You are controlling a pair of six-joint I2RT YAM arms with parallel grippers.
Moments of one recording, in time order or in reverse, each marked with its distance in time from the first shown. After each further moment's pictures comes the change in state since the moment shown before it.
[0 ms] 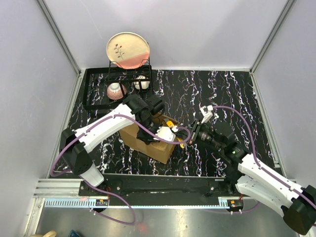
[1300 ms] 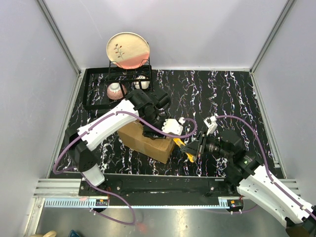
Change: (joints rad) left arm -0.029 0.055 0.175 0.004 -0.050 -0.100; right arm 0.000 -0.250 -0.016 -0.419 -0.084 -0.083
